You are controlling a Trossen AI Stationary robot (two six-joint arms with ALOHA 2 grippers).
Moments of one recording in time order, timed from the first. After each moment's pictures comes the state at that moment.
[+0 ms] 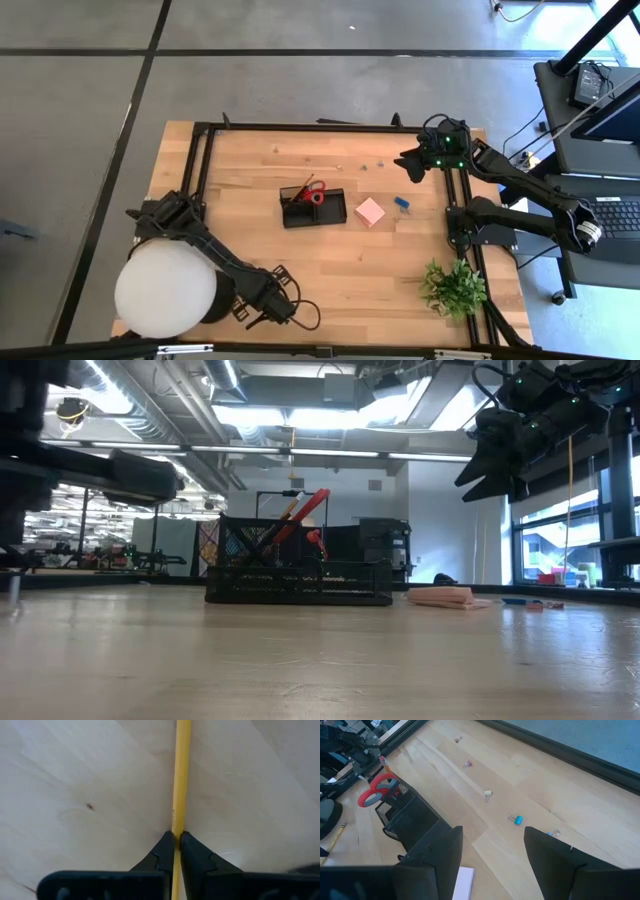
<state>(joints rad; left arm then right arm) -0.62 2.01 1.33 -0.89 -0.03 0.21 -0.77 0.84 0.60 -0.38 -0.33 0.23</state>
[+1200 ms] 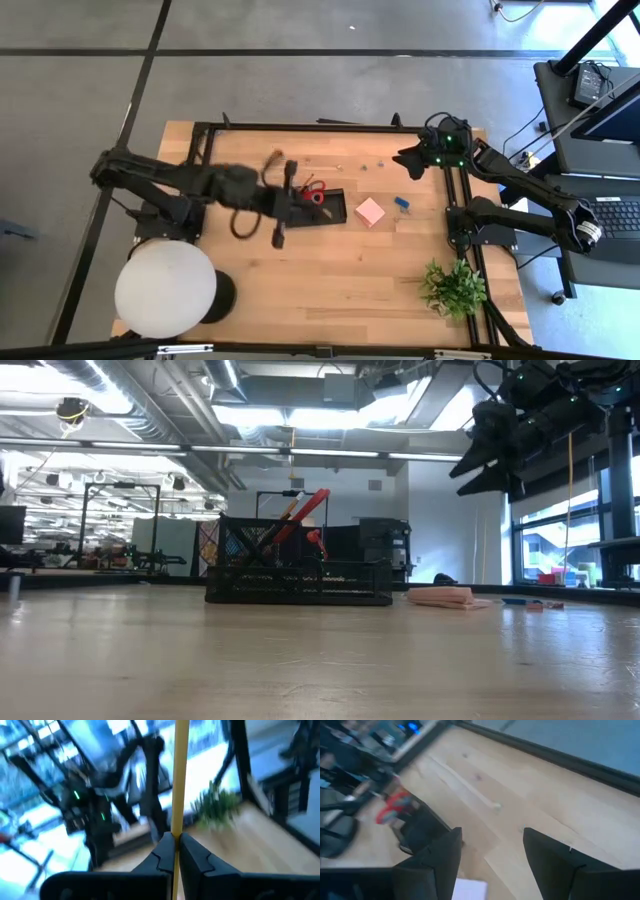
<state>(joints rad) -0.21 1.32 1.33 -0.19 -0.18 0.39 -0.77 0.84 0.60 -0.31 -0.37 0.31</state>
